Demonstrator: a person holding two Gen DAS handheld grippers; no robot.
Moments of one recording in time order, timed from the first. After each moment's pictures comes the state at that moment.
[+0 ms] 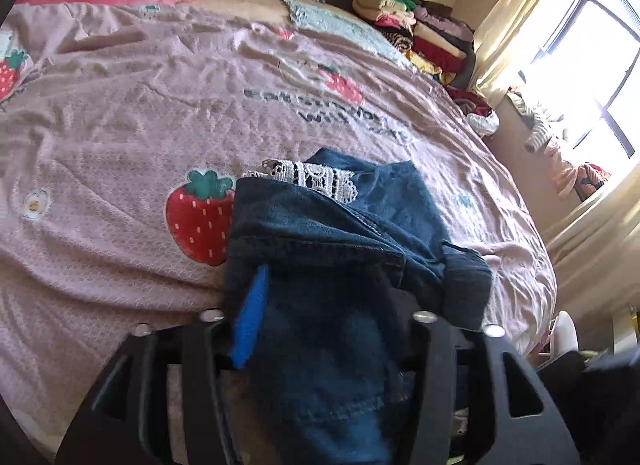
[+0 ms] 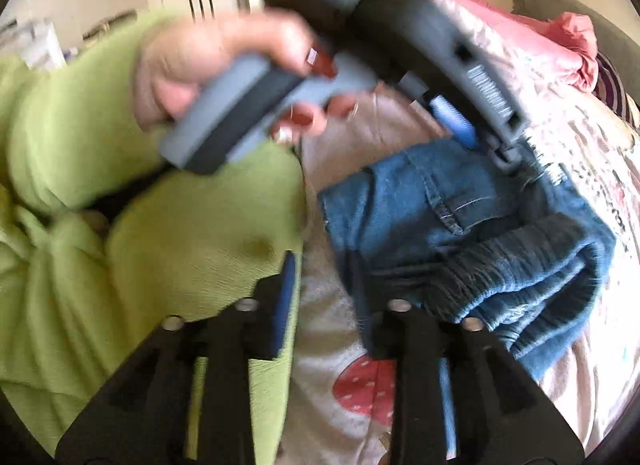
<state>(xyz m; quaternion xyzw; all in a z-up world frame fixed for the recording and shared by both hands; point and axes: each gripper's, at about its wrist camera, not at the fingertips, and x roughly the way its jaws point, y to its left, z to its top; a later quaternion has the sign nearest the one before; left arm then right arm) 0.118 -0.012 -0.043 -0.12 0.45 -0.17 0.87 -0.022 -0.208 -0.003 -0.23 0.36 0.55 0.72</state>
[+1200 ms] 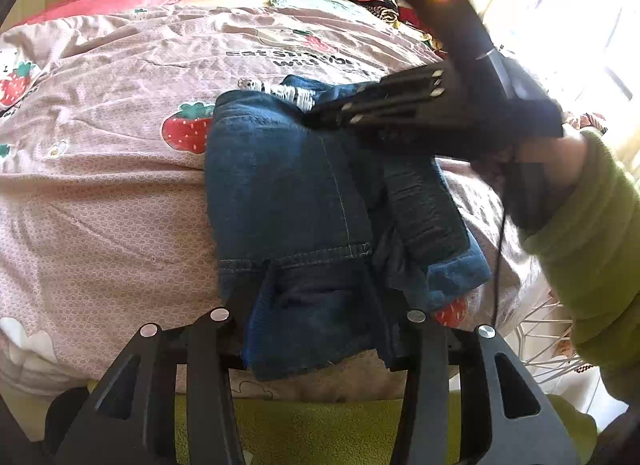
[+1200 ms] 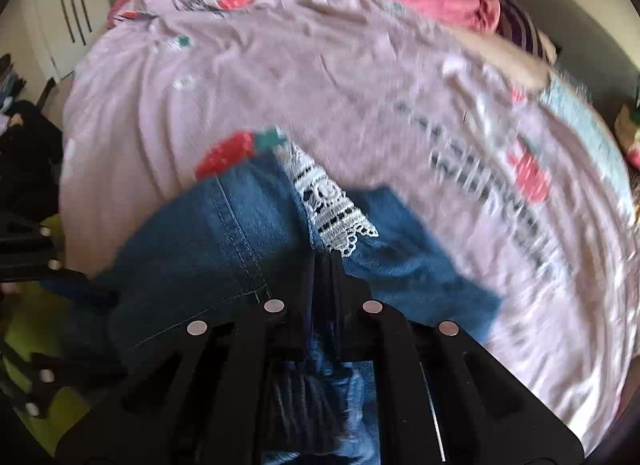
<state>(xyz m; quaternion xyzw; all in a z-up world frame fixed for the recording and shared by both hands) 0.044 -0.036 -0.060 -0.05 0.47 -0.17 0.87 0.148 -0.181 -0.036 -0.23 0.44 0.36 0.79</state>
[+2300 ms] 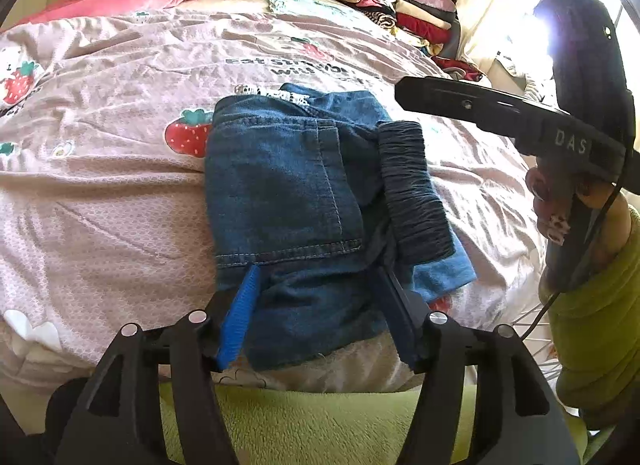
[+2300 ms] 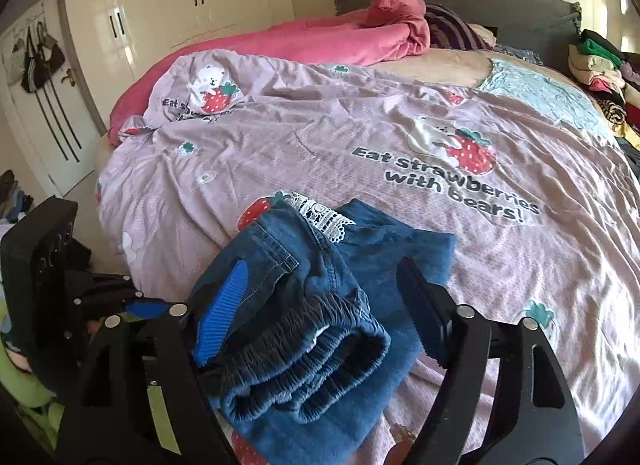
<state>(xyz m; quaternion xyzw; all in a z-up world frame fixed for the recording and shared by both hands) 0.034 -0.034 -0.047 -0.06 0.46 -0.18 0.87 0.092 -0.250 0.031 -0.06 0.37 0.33 0.87</state>
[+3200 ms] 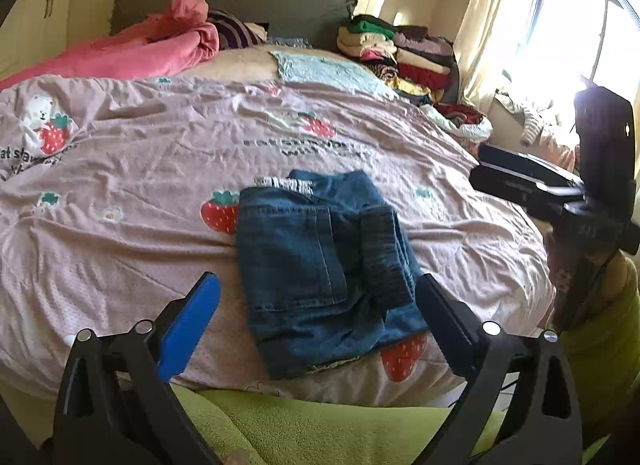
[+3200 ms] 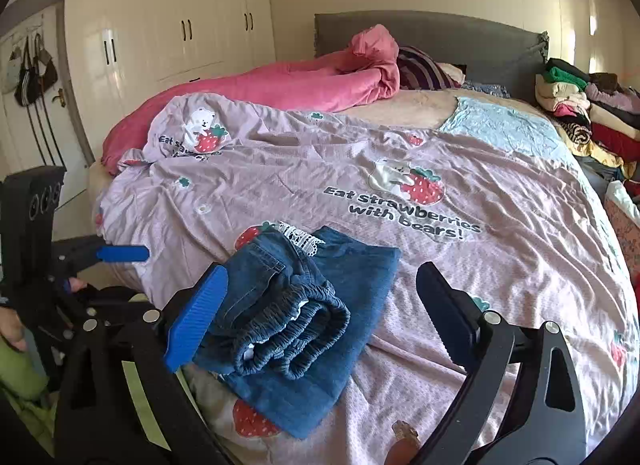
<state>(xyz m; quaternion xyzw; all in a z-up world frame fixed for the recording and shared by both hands) 0.004 -0.022 0.020 -0.06 0.37 -0.15 0.92 0.040 -0.296 0.080 -0.06 0.30 0.29 0.91</state>
